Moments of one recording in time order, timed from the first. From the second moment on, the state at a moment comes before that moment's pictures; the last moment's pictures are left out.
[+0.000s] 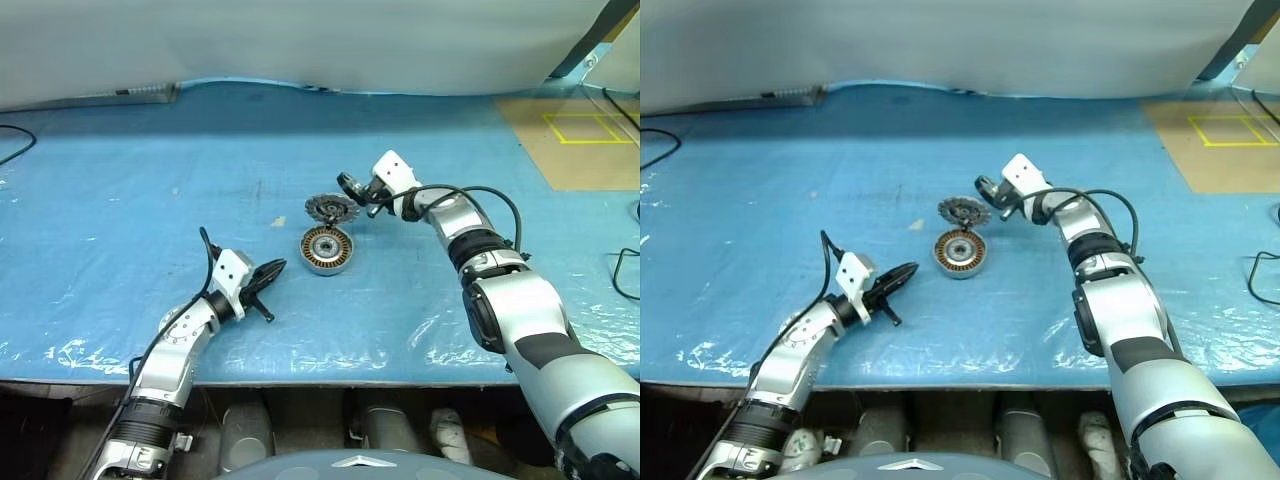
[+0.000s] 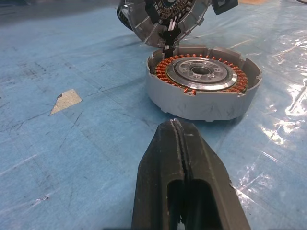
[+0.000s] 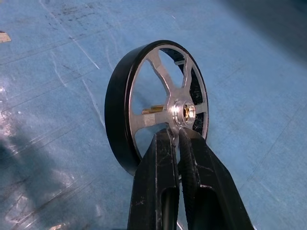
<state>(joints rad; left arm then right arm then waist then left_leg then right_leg) -0.10 0.29 -0.07 0.07 -0.22 -0.03 -0.69 -1.10 -0.33 0.09 1.21 -0.16 -0.06 0.71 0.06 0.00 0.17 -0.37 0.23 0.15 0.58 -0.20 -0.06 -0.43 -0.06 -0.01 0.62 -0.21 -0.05</state>
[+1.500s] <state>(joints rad) -0.16 0.28 -0.08 0.15 -0.22 -0.04 -0.76 -0.32 -0.80 0.04 -0.49 0.07 0.76 0.93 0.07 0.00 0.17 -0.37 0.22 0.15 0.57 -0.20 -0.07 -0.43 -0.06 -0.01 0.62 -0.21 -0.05</state>
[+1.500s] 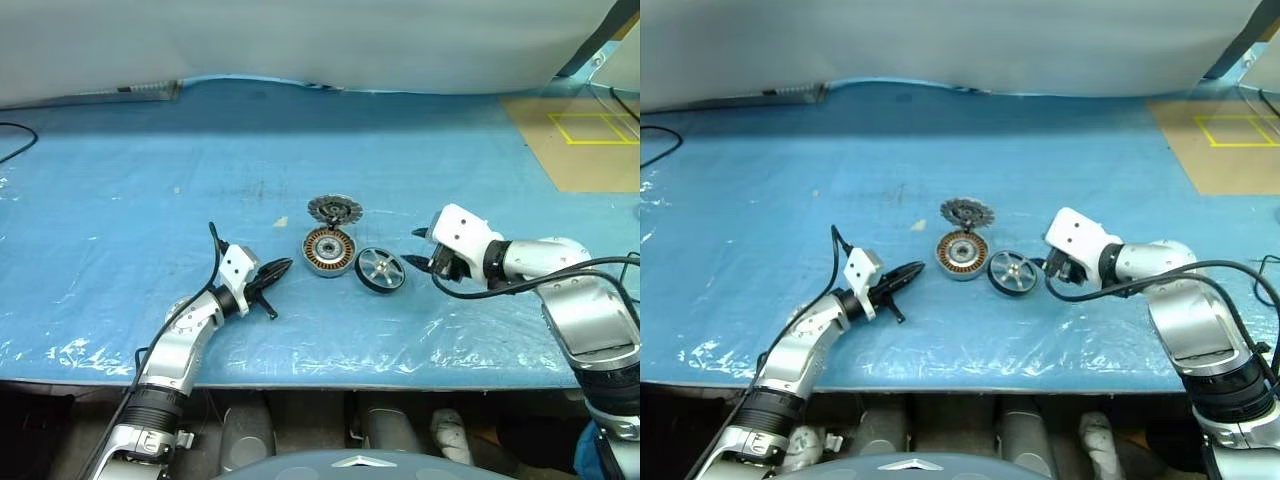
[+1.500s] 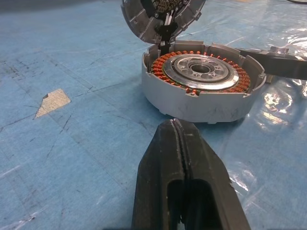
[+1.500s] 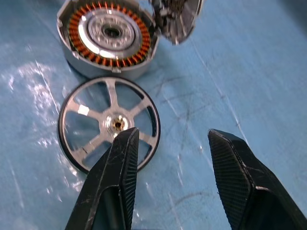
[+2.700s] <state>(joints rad) -0.14 0.28 -0.07 0.13 -0.22 -0.05 -0.72 -0.41 -0.80 0.28 -0.18 0.10 0.54 1.01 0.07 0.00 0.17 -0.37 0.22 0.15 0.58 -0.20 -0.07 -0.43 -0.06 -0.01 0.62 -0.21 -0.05</state>
